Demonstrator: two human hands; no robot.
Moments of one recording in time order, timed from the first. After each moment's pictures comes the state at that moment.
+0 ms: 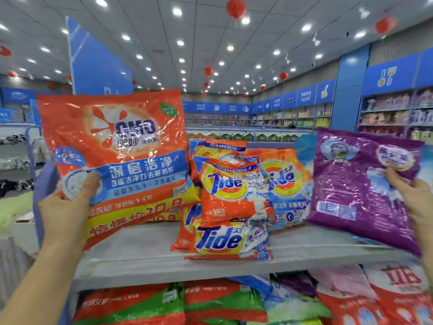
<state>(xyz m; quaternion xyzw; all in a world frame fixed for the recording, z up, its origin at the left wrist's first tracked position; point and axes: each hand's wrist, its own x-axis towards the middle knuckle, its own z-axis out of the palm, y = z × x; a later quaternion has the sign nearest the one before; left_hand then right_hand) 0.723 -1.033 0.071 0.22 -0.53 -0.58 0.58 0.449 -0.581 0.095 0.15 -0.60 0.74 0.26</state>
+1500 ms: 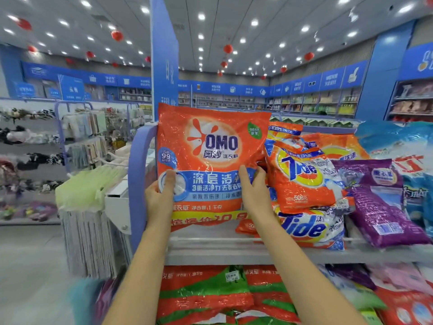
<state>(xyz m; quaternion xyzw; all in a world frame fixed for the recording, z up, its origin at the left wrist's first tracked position) 0.698 -1.095 0.026 0.18 -0.55 -0.63 0.51 0.603 -0.965 0.033 0.21 -0.74 0.64 0.04</state>
